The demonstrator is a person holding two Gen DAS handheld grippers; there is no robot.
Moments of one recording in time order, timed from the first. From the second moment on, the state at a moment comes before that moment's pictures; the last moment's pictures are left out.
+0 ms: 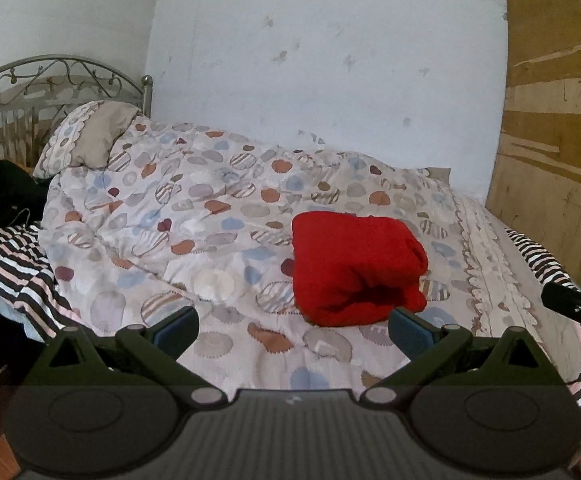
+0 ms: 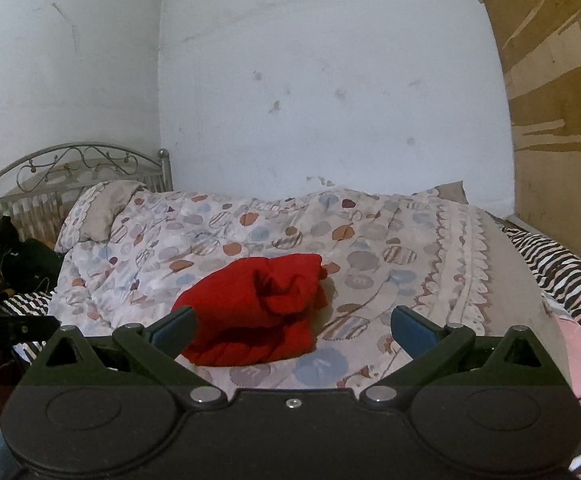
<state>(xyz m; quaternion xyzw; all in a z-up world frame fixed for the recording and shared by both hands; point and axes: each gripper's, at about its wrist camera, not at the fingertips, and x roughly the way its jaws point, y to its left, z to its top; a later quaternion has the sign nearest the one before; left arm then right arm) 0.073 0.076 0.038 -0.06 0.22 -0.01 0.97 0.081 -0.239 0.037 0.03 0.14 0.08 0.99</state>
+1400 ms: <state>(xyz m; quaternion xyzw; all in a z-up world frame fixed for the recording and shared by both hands) 0.015 0.072 0.082 -0.05 0.18 -0.02 0.98 0.024 -0.211 0.081 -0.01 0.12 0.11 0.99</state>
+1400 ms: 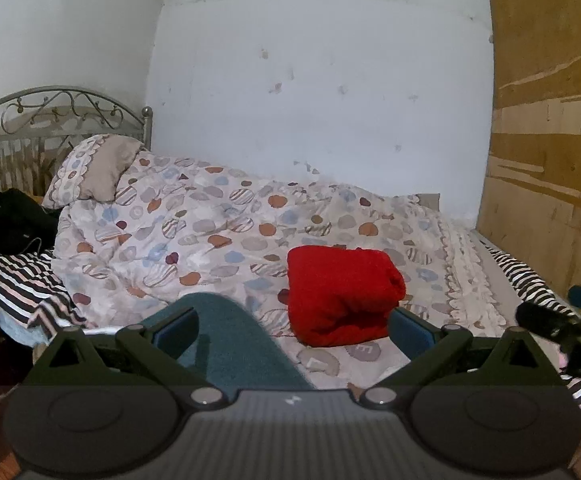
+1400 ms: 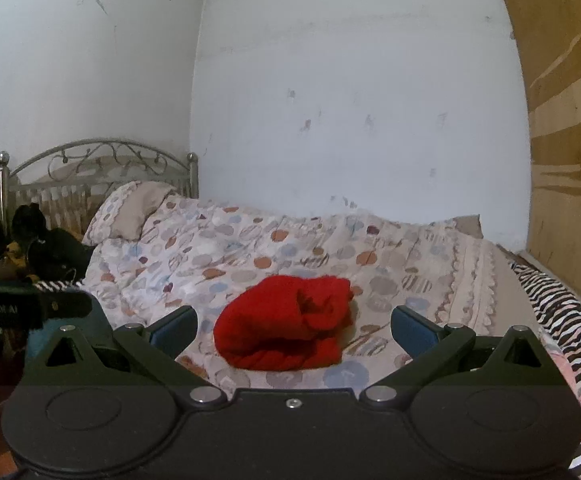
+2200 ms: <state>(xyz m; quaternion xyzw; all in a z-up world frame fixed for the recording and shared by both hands) 0.013 0.050 0.050 -0.02 0.17 0.00 0.98 0.020 -0.219 0.065 -0.01 0.13 0.12 0.98</state>
